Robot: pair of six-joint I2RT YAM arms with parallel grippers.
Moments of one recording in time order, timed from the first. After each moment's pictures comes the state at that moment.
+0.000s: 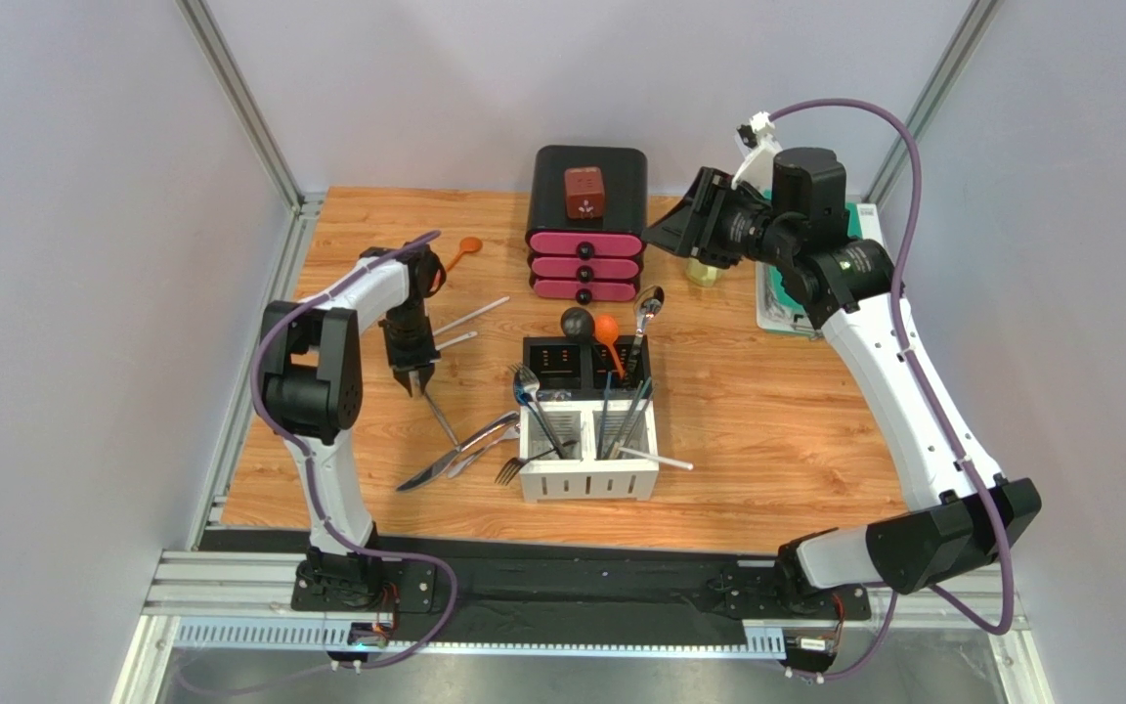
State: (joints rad) left arm -0.15 1.98 1.42 -1.06 -0.13 -0.44; right arm 0.31 1.39 1.58 -0.59 -0.42 0.56
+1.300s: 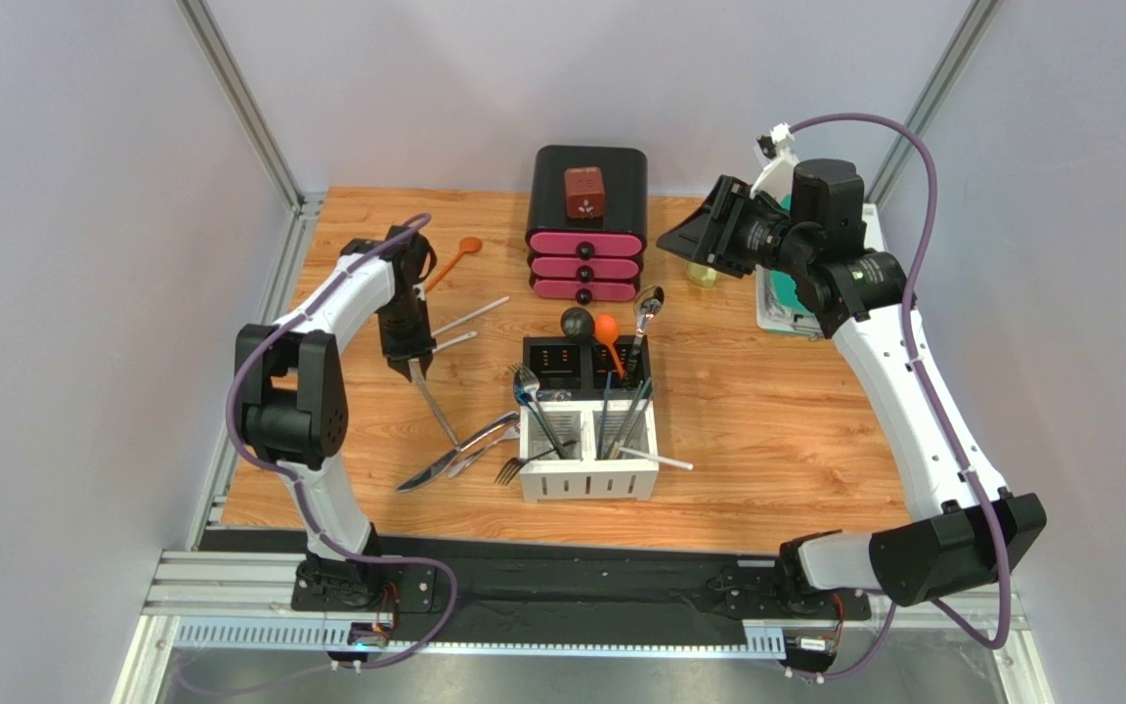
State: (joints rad) left arm -0.15 1.84 1.40 -1.06 -0.07 -0.37; right arm 0.24 1.34 1.50 -0.56 -0.48 0.58
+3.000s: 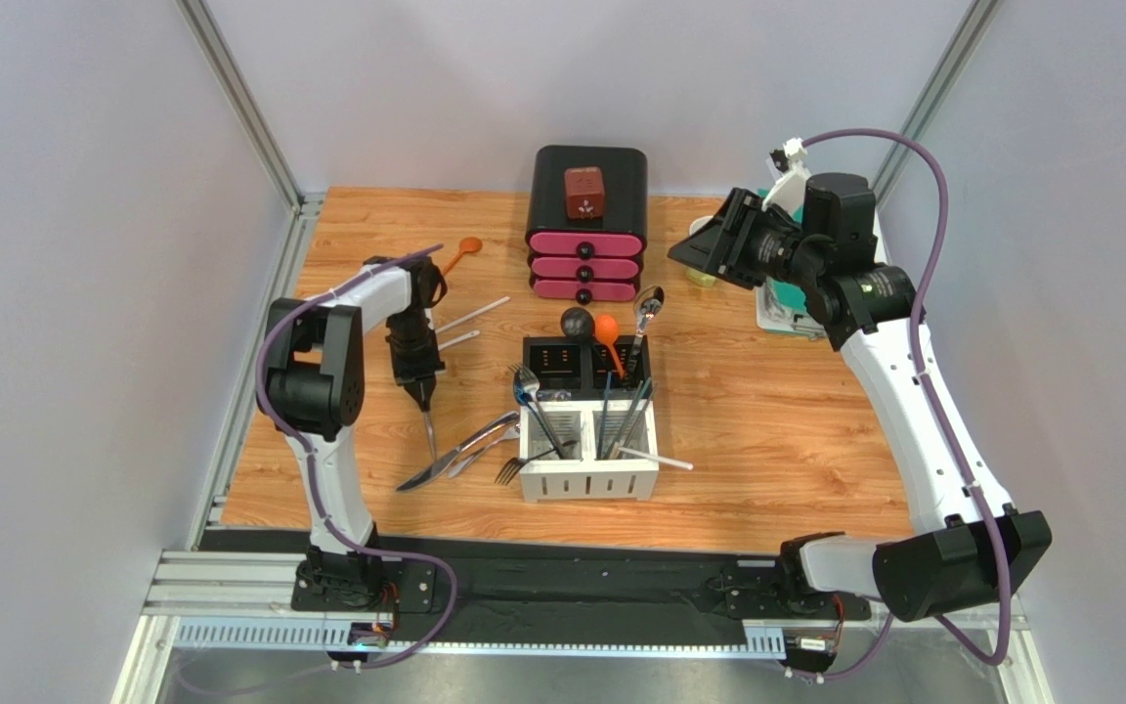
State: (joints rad) left arm -0.15 2.01 1.38 -1.05 -0.02 -0.42; right arm 0.20 1.29 1.42 -0.56 -0.50 0.58
